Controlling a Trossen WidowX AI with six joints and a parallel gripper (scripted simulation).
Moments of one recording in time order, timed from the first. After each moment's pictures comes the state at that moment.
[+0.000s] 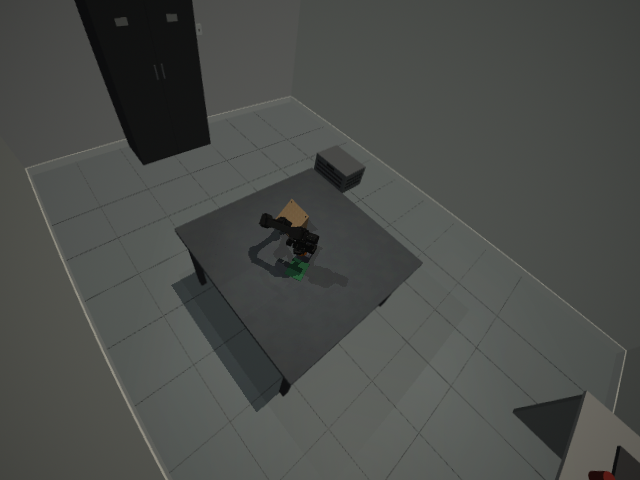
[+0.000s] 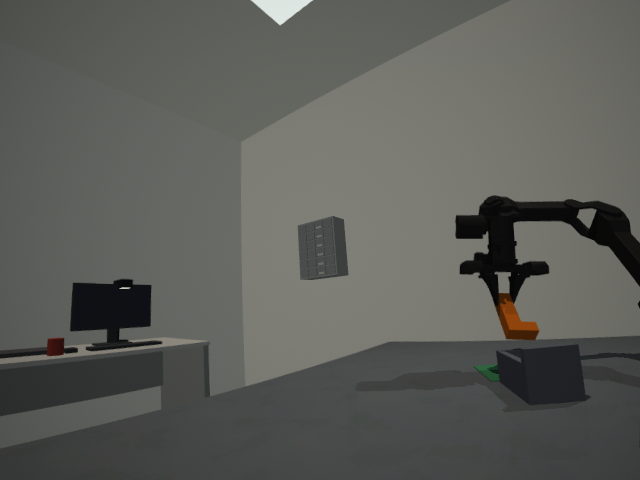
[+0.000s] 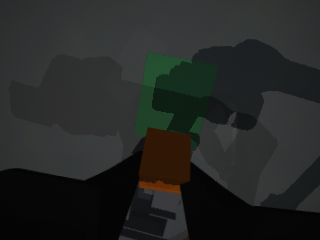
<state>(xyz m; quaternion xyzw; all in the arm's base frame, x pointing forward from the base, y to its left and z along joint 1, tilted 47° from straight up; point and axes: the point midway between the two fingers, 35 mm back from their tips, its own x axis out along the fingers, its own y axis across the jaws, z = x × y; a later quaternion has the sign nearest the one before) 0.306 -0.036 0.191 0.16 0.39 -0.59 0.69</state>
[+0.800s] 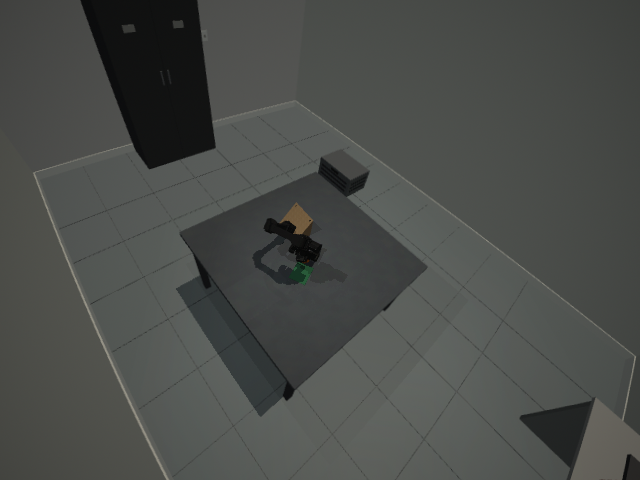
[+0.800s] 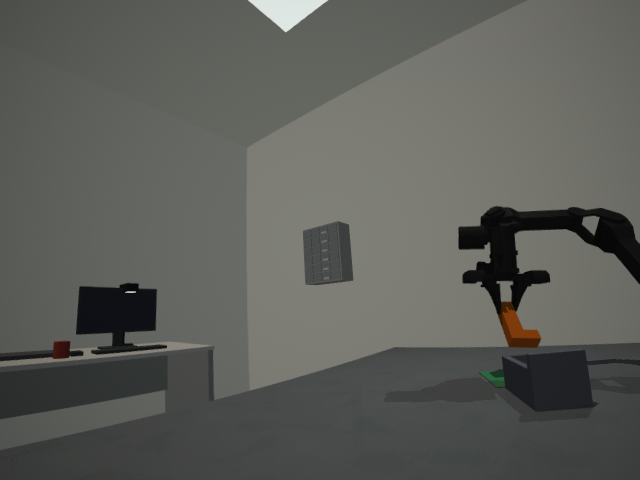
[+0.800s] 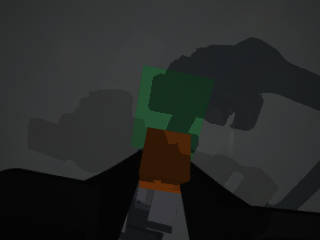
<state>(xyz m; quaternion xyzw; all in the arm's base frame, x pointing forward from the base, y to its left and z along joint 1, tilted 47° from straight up) 0.314 -0.057 0.202 0.15 0.39 -0.60 0.68</state>
